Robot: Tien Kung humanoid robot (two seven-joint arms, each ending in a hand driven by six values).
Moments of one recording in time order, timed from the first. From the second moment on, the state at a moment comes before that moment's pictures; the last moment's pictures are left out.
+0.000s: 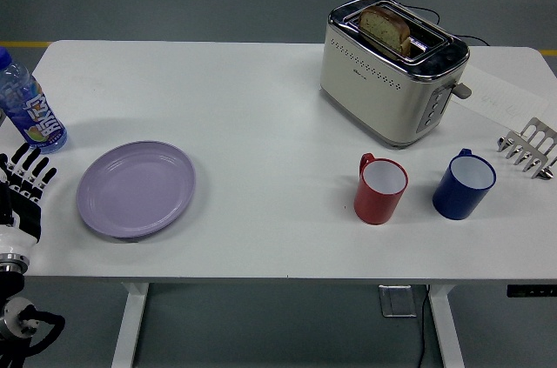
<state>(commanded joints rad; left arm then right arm) -0.05 0.13 -1.54 -1.11 0.73 0.08 -0.35 0.05 -0.02 0.87 0.26 -0.29 -0.28 -0.18</state>
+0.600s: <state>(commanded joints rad) -0.07 0.12 -1.50 -1.09 0.72 0.08 -0.36 0.06 -0.02 0.86 0.26 -0.29 -0.28 -0.17</state>
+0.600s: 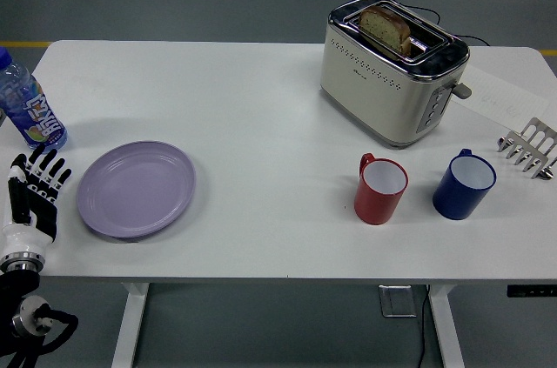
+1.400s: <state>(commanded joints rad) -0.09 0.06 -1.49 -1.07 0.72 0.07 -0.36 0.07 -0.02 0.86 0.26 -0.28 -0.27 -0.17</state>
